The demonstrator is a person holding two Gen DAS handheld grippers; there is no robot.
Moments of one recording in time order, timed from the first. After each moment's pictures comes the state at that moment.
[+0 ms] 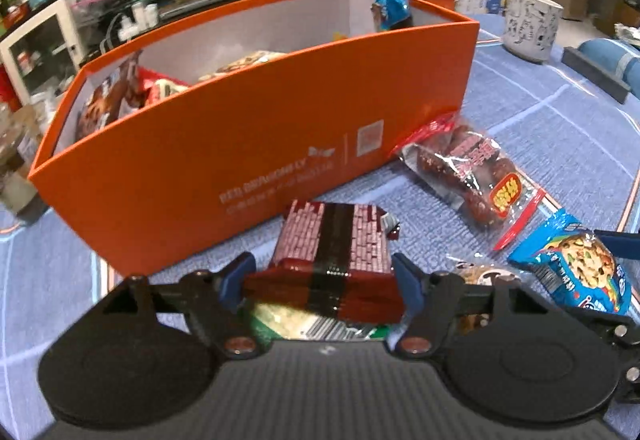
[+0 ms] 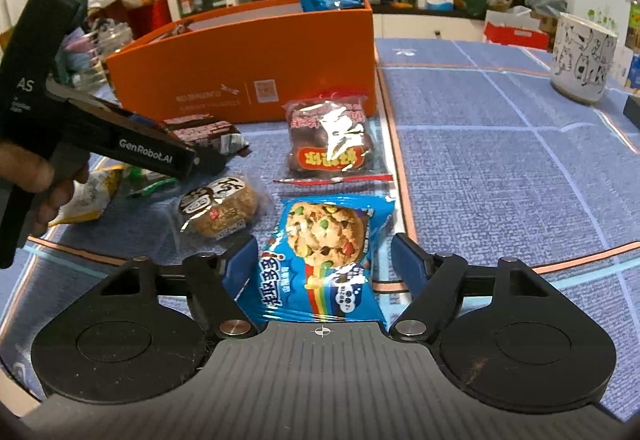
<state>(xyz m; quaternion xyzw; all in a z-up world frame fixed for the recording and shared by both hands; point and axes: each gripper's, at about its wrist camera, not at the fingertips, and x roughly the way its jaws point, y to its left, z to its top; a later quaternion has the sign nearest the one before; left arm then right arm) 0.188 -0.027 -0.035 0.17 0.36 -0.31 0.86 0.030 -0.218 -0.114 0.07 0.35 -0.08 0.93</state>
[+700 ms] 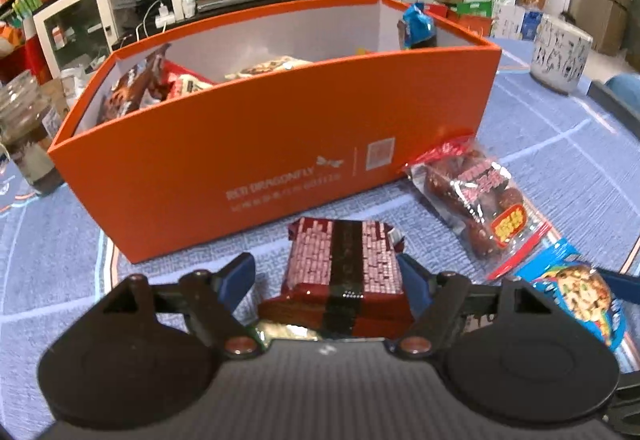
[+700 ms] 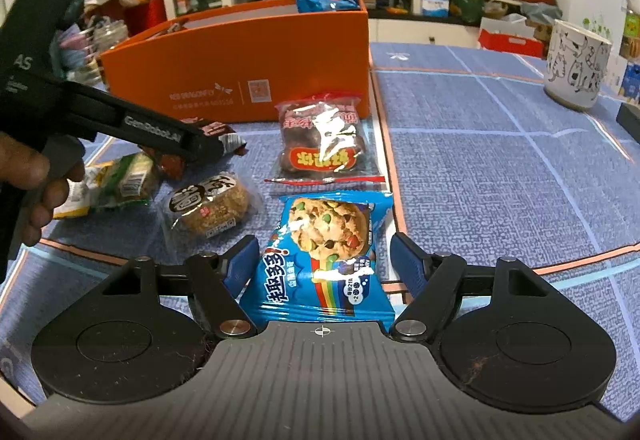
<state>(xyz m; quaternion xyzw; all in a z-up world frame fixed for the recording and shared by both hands) 0.182 -0.036 -0.032 0.14 0.36 -0.26 0.88 0.029 -0.217 -0.115 0.06 0.35 -0.09 0.93</state>
